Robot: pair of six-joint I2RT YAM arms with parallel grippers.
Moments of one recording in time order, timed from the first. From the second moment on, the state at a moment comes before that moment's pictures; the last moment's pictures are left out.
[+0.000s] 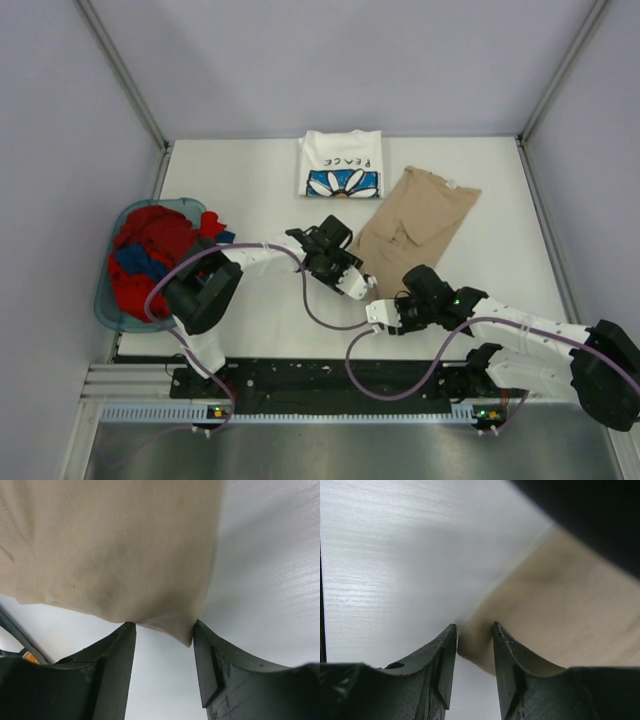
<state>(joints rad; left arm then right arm) -0.80 1.80 1.10 -0.40 0.22 1.39 0.79 1.04 0.41 -0.38 -0.26 -0.94</state>
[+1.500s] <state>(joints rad) -0.81 1.30 1.15 -1.29 0.27 1.14 1.24 1.04 0.82 -0.54 -0.53 -0.06</state>
